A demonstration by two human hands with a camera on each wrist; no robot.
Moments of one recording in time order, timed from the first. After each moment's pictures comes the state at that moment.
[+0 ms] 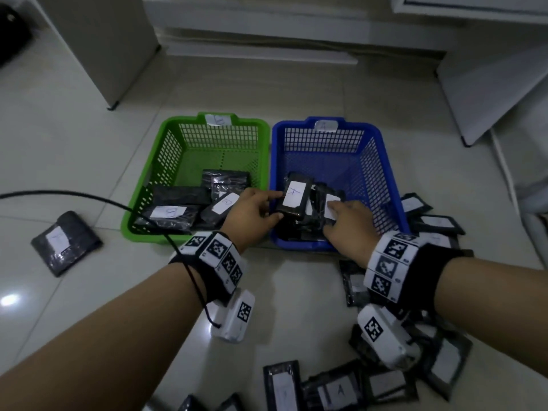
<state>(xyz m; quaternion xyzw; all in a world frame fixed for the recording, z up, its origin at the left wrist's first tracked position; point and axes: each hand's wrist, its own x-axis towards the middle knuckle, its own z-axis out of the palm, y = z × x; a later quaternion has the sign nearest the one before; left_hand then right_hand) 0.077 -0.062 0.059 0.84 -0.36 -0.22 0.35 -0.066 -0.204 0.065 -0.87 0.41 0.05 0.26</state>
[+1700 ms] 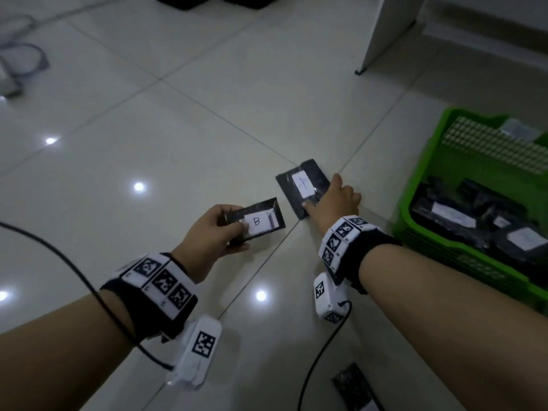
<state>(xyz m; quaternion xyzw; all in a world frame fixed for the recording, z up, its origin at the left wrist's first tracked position) 0.203 0.399 0.027 0.70 0.15 -0.23 0.66 0.246 0.180 -0.019 -0.93 0.26 0.07 0.24</state>
